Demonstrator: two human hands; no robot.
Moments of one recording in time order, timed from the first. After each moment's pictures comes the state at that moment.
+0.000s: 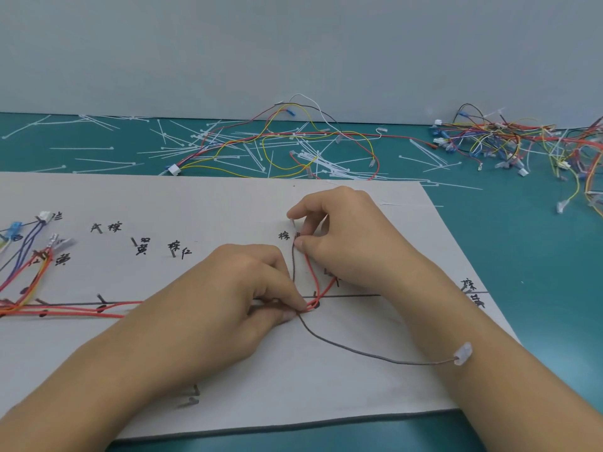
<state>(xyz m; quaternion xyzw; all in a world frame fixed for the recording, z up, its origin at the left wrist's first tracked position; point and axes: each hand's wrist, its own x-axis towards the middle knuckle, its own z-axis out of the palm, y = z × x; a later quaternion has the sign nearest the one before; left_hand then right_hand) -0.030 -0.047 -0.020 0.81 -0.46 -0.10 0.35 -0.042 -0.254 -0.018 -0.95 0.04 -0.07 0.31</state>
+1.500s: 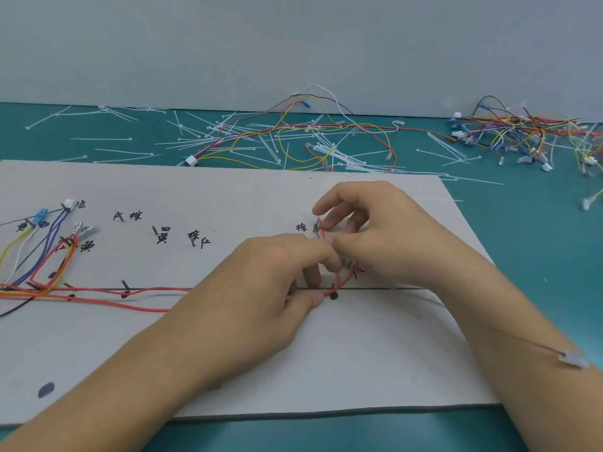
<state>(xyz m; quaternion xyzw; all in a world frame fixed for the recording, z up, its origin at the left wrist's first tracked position) -0.036 -0.059 -0.030 0.82 -0.45 -0.05 0.35 -0.055 -0.267 -0.008 -0.92 0.03 -0.03 0.38</state>
